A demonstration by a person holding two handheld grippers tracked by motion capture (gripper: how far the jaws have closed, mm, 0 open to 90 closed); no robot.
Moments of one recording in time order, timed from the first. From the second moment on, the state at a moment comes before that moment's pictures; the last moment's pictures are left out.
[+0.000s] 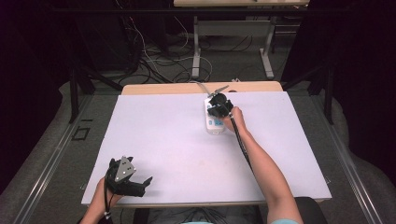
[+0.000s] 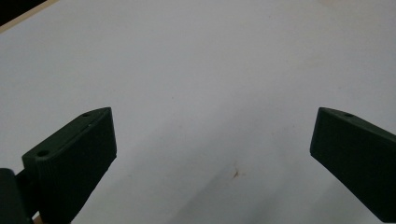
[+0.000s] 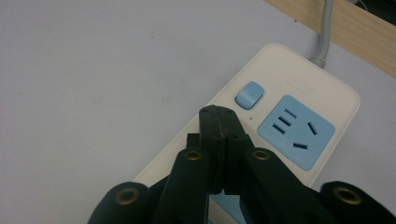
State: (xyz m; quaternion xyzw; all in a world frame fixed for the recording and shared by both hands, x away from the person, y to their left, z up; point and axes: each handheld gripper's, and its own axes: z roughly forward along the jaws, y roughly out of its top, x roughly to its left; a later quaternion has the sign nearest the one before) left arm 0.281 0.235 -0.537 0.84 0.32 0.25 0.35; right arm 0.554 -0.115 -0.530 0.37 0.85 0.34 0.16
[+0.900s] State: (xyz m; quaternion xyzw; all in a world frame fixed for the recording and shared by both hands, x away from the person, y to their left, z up) left arm 0.280 0.235 -0.537 0.85 0.32 0.24 0.35; right arm 0.543 -0.115 -0.515 0.34 0.85 0.34 0.18
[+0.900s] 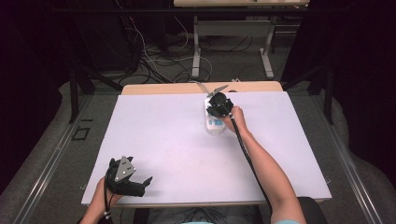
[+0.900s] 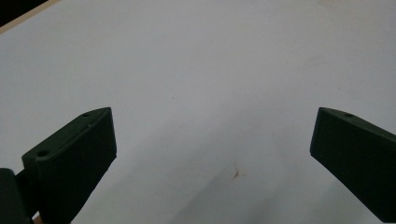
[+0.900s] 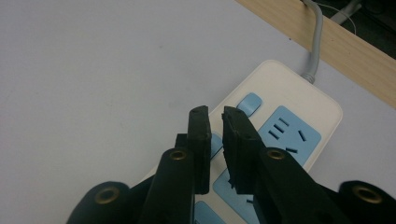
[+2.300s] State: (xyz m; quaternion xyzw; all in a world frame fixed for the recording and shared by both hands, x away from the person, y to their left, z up) left arm 0.279 0.234 -0.536 0.84 0.32 0.24 0.36; right arm 0.507 -0.141 -0.484 0.32 0.85 0.39 0.15
